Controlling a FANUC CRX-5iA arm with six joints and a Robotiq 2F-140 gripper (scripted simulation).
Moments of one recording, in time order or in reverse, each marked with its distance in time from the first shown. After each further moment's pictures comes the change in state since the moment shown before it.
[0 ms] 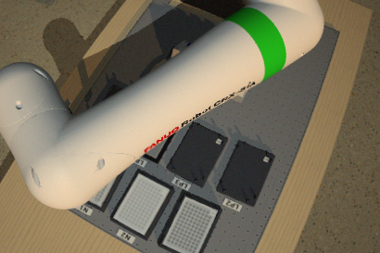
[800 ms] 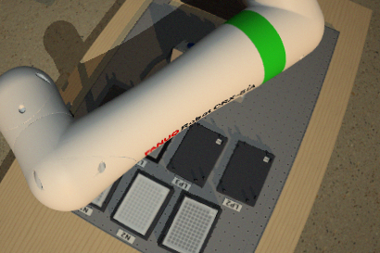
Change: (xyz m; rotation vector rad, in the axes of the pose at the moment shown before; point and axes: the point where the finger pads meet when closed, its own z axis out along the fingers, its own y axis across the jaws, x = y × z) arm 0.000 0.000 0.011 0.000 0.000 -0.007
